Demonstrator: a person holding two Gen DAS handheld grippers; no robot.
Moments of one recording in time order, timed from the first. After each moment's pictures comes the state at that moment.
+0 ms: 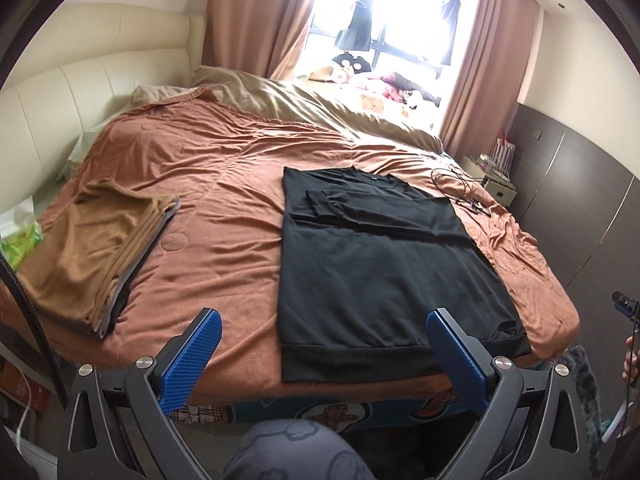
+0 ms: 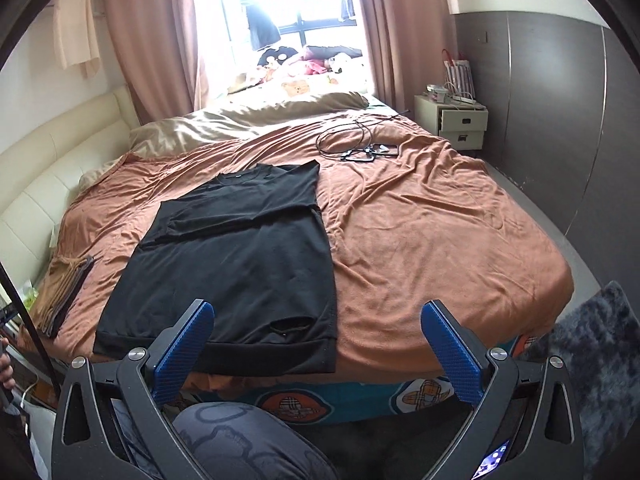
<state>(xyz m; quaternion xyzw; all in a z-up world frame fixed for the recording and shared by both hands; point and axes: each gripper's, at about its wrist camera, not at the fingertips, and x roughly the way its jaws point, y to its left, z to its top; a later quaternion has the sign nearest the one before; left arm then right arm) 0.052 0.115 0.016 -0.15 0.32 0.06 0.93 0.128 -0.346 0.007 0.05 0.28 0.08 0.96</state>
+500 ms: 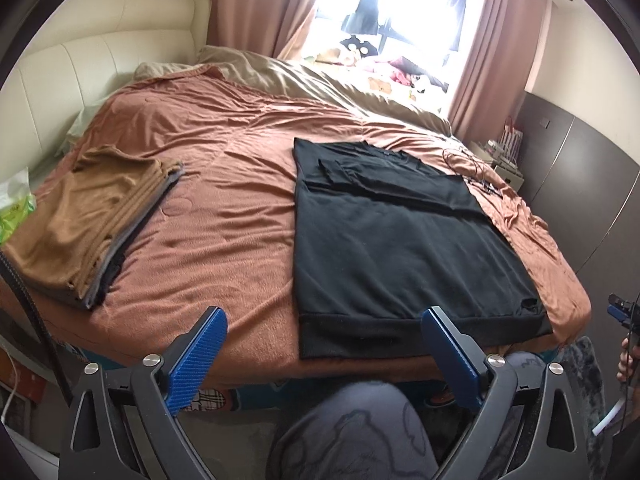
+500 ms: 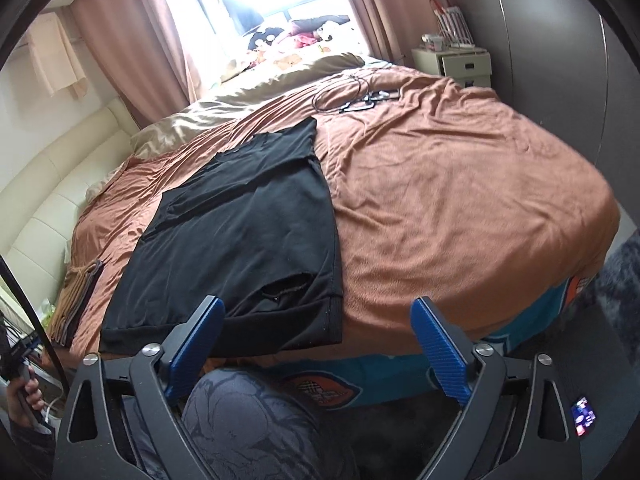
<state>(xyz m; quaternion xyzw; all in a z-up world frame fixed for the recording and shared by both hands) 0.055 0.121 -0.046 -0.15 0.35 0.06 0.92 0.170 -0.373 -0.084 0.14 0.32 0.12 0.93</state>
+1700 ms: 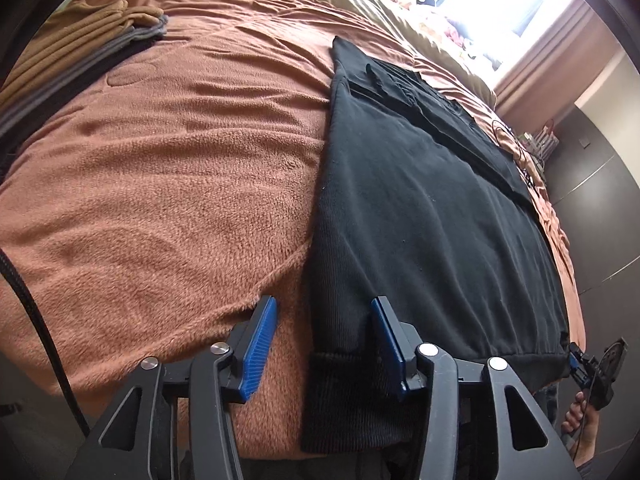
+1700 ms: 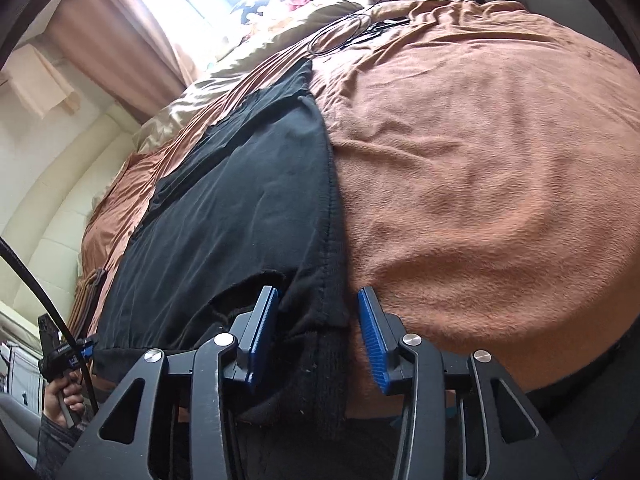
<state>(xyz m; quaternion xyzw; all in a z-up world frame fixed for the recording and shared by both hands) 0.170 0.163 -0.184 -0.28 0.45 0.06 0.85 0.295 -0.340 -0.193 0.21 0.36 0.16 0.89</state>
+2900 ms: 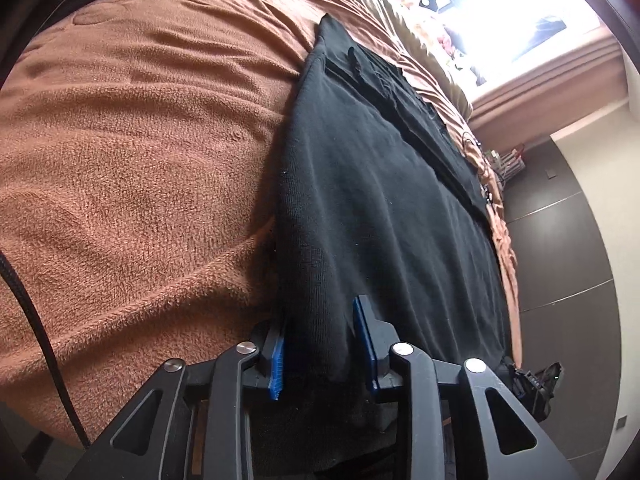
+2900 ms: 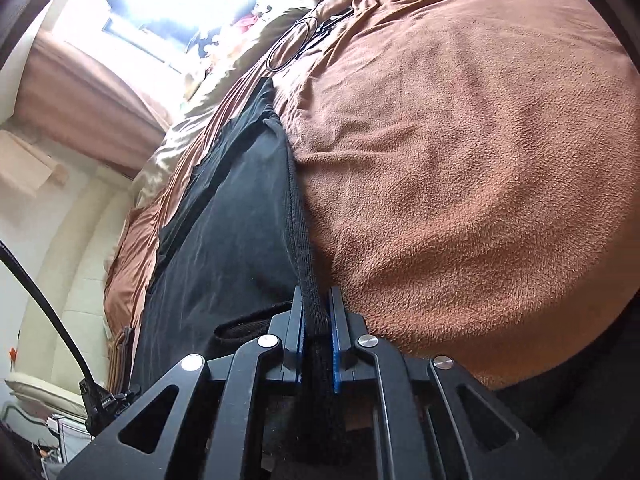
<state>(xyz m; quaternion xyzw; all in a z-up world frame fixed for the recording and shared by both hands) 0.181 0.162 -0.193 -0.39 0.44 -0.01 0.81 0.296 -0.363 -0.205 0.34 0.36 0.13 0.86</state>
